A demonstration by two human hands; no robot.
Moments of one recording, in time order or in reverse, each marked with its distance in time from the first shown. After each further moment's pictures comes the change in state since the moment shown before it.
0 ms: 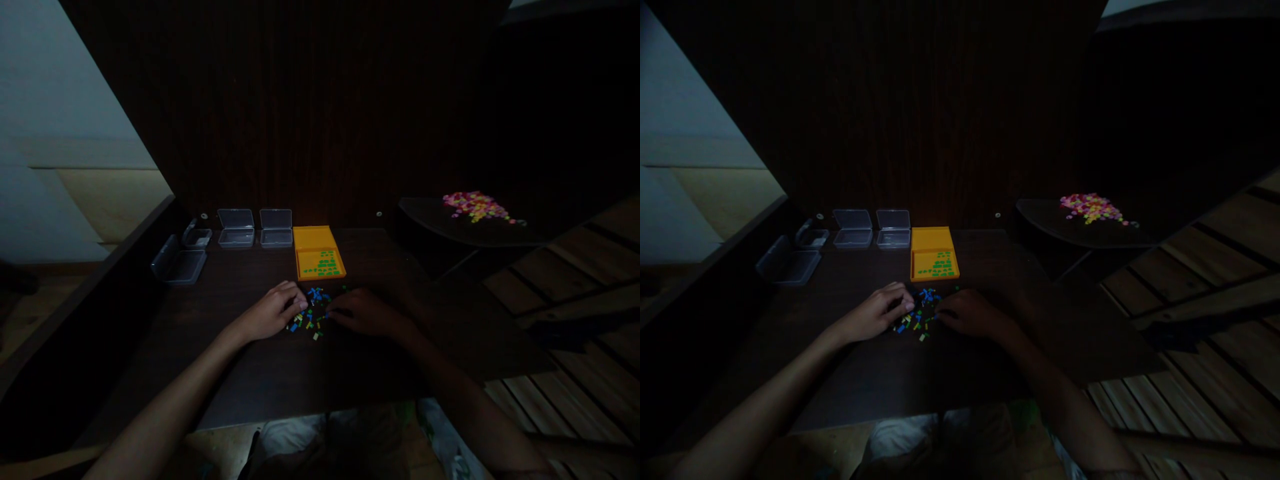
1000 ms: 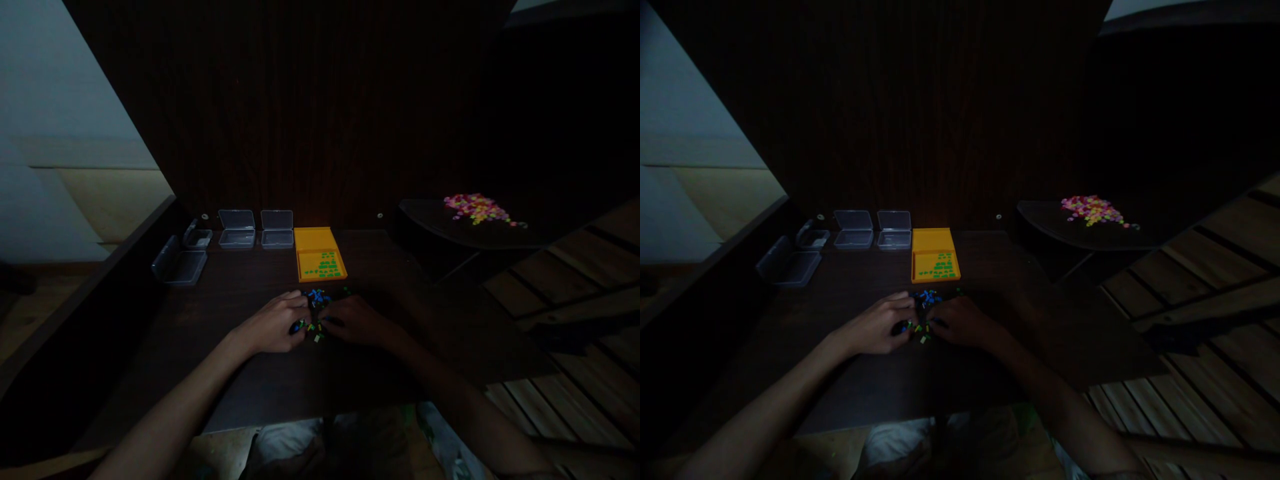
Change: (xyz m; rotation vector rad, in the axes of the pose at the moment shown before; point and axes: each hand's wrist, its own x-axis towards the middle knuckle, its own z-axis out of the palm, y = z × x) left_hand -0.006 0.008 0.007 0.281 -0.179 0.182; right_hand 0.007 -0.012 0.016 -0.024 0.009 -0.010
